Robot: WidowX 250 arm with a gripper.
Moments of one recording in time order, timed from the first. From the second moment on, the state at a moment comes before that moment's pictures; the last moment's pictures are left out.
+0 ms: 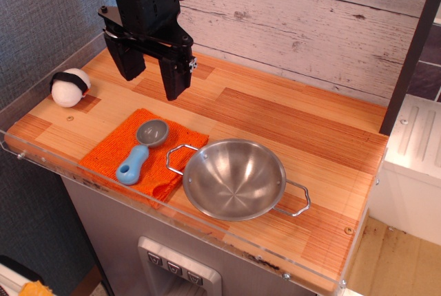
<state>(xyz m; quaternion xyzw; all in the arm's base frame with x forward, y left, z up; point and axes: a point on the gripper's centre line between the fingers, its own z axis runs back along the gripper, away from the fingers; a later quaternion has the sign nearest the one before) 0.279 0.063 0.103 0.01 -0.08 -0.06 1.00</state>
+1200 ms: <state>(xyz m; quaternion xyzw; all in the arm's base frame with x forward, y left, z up) 0.279 0.192 0.090 0.07 -0.06 -0.02 1.00</state>
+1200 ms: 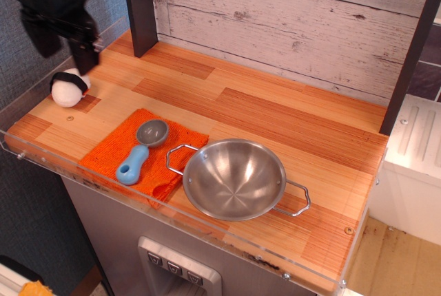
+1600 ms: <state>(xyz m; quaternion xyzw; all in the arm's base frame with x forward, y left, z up) 0.284 0.211 0.058 0.07 -0.02 0.06 1.00</state>
